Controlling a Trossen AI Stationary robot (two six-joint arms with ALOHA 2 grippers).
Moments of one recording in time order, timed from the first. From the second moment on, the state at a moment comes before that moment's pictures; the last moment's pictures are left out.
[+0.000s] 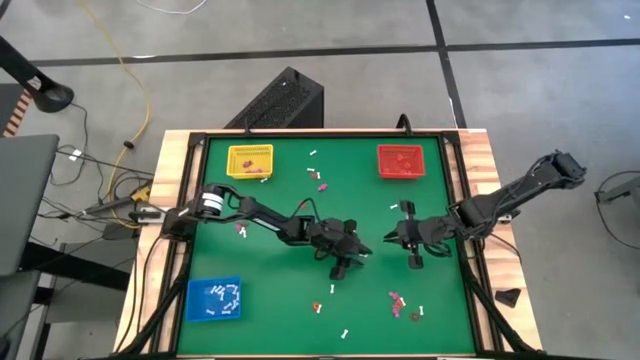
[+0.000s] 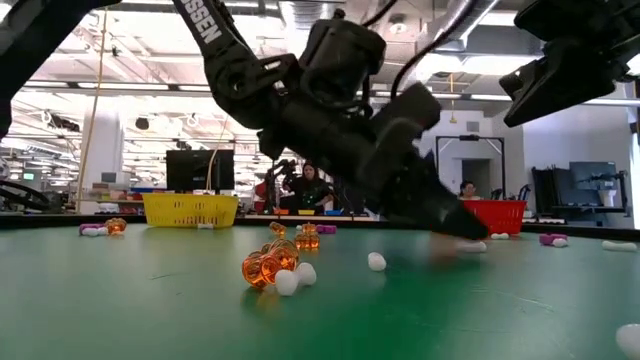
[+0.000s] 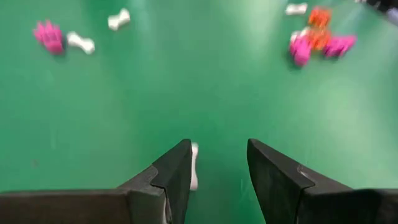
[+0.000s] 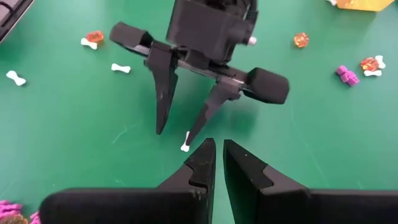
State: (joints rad) left arm -0.08 2.25 1.28 0.54 0.17 0.01; right arm 0.40 0.87 0.52 -0.30 0.32 0.16
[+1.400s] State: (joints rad) left arm -0.14 2.02 1.28 0.24 0.03 0.11; right arm 0.34 0.87 0.52 -0.17 0.32 0.16
